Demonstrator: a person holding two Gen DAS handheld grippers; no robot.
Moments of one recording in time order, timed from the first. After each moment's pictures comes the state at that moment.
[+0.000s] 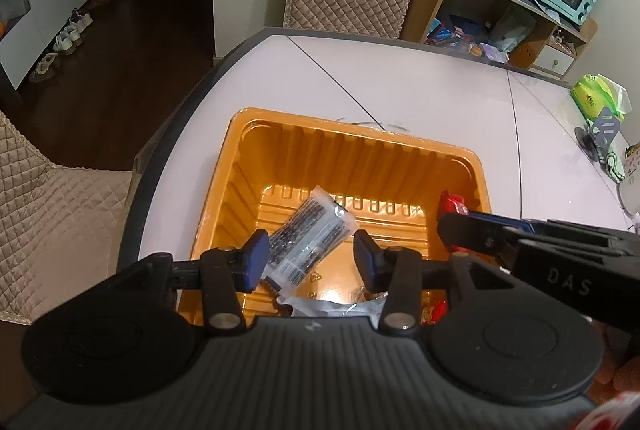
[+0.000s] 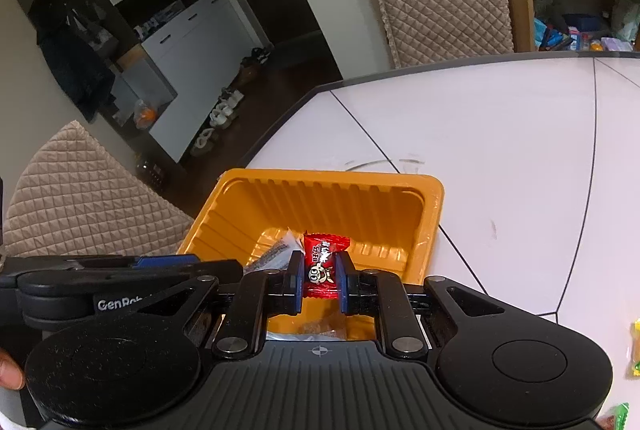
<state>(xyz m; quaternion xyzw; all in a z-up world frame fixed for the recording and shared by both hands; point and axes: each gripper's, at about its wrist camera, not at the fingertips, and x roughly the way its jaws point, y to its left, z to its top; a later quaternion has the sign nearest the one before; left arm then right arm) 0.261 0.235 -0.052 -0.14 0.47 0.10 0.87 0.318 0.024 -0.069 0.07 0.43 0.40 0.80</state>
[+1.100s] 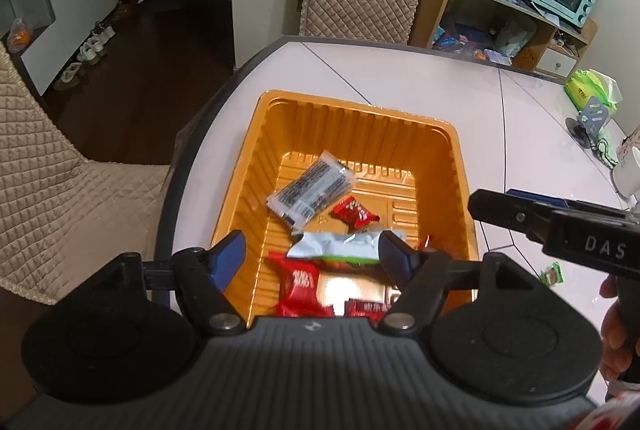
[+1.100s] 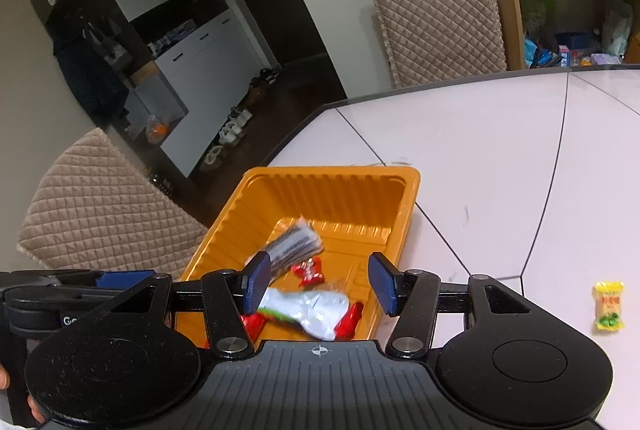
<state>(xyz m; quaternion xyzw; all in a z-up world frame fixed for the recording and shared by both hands) 0.187 0.203 -0.015 -0.12 0.45 0.13 0.87 0.264 -0.034 -0.039 0.08 0.40 0.41 0.82</state>
